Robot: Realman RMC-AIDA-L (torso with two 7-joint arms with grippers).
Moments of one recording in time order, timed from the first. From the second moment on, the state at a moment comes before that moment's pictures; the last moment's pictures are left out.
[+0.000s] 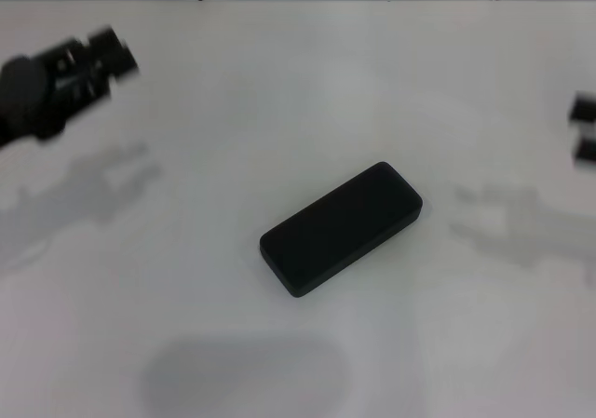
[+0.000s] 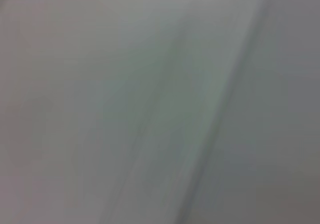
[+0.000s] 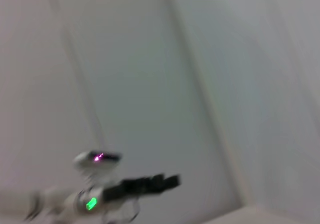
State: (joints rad) left arm -0.27 -1.97 0.78 0.65 1.38 1.73 -1.43; right arm 0.52 1.68 -1.69 -0.34 -0.74 -1.76 1.18
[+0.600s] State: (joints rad) left arm -0.31 -1.98 0.78 0.75 1.73 1.90 -1.44; right arm 0.49 1.81 -1.25 -0.43 -1.42 -1.95 1.12
